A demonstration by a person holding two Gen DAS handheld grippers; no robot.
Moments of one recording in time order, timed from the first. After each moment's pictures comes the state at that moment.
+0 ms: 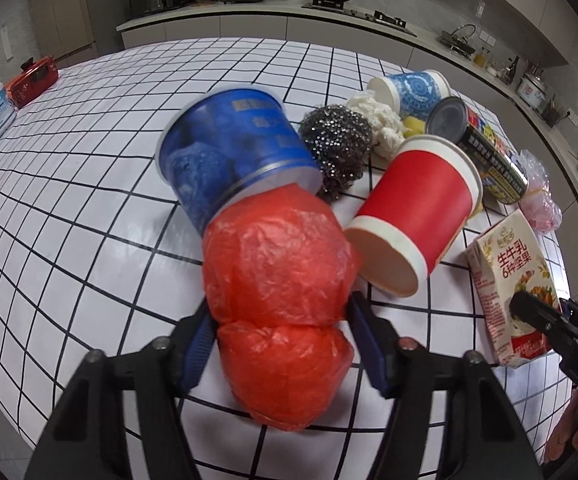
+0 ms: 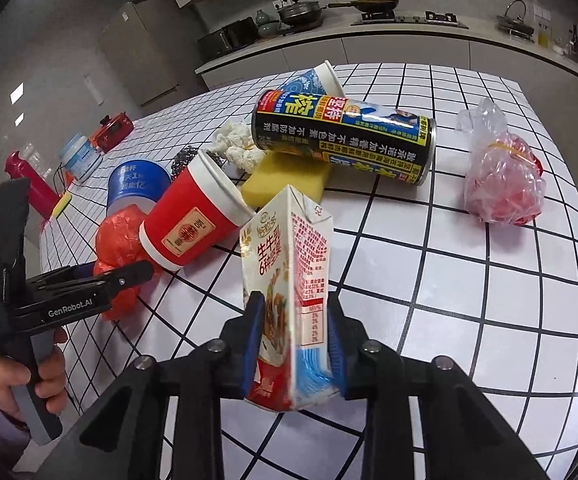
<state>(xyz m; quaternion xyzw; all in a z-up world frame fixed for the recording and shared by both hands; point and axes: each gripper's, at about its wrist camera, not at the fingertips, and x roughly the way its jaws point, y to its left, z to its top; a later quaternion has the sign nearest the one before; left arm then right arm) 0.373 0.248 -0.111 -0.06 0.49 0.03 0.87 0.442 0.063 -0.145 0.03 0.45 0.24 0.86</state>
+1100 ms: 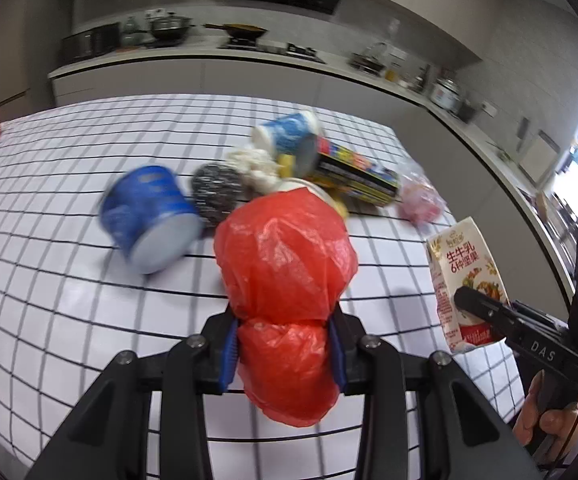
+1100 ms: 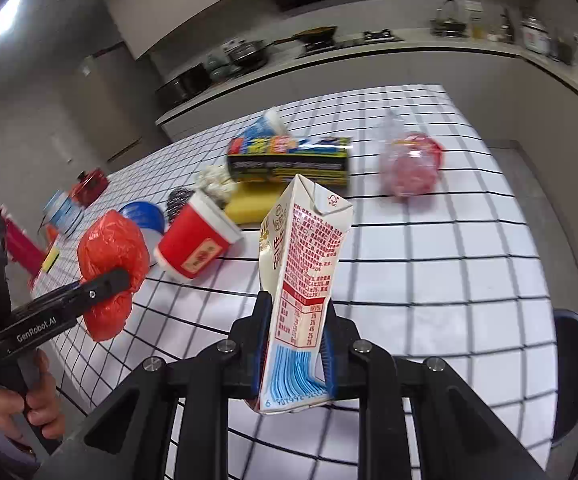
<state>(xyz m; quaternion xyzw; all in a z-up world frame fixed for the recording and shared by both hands) 0.337 0.210 -0.063 -0.06 0.43 -0.13 0.89 0.371 0.020 -0.111 0.10 0.40 0.14 0.90</state>
